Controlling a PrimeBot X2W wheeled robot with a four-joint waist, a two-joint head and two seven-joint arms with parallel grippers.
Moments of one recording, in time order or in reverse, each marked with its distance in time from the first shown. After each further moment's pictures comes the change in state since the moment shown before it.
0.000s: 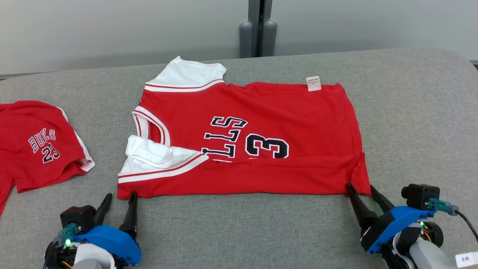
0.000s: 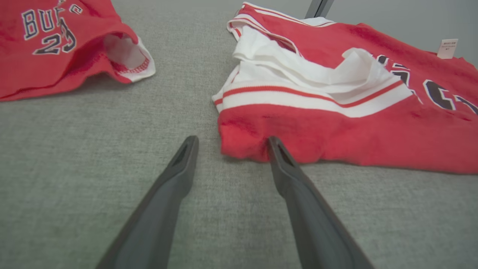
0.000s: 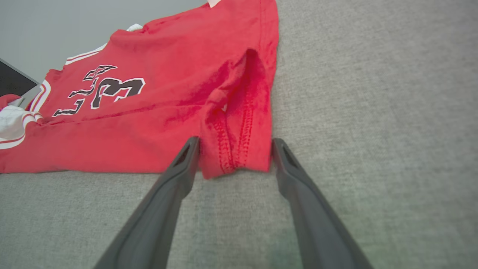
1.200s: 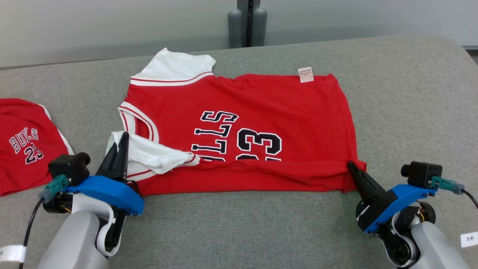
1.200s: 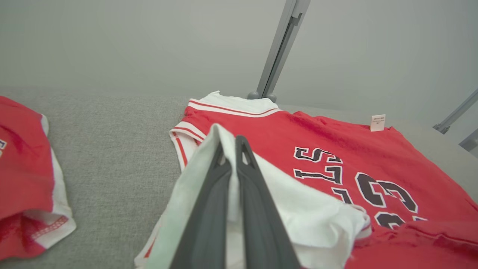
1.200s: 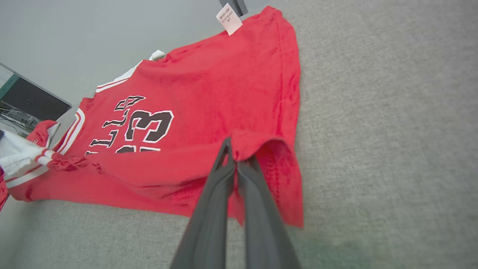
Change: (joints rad) left arm -0.107 0.016 0.021 -0.235 -0.018 -0.002 0.075; right arm -0.017 0.027 -0.049 -0.160 0.059 0.000 0.131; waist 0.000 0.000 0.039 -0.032
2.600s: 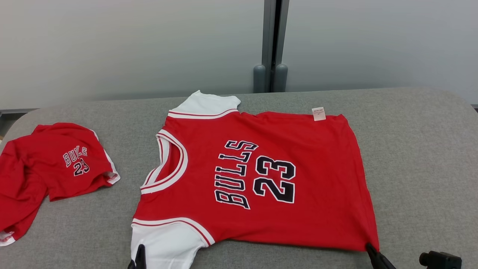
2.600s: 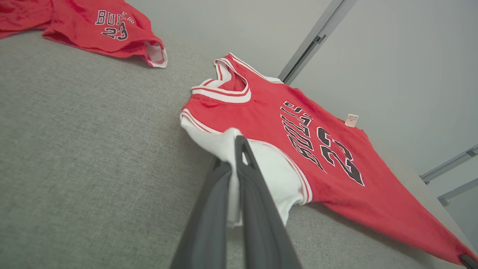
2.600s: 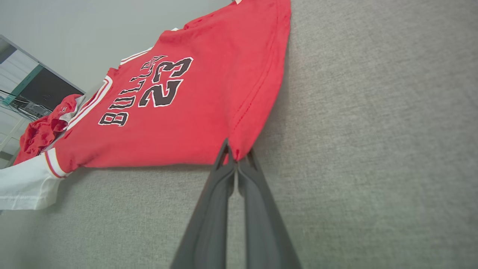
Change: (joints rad) left arm 0.640 -0.170 0.128 -0.385 -0.039 0.074 -0.035; right arm 0.398 -0.049 0.008 -0.123 0.017 0.000 -0.150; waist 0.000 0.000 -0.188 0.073
